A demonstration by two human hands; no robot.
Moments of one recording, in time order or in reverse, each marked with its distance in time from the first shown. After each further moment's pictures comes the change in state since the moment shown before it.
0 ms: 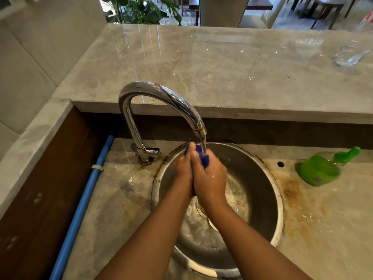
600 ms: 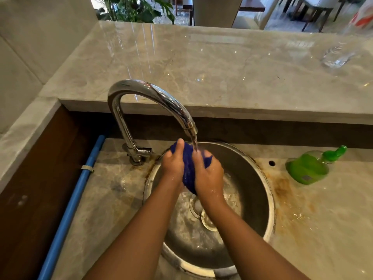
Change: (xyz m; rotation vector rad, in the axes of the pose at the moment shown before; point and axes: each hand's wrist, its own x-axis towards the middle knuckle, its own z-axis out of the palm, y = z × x) left_hand 0.010 0.003 -0.004 0.013 0.035 0.087; right_hand 0.004 0.011 -0.010 0.179 -0.007 0.119
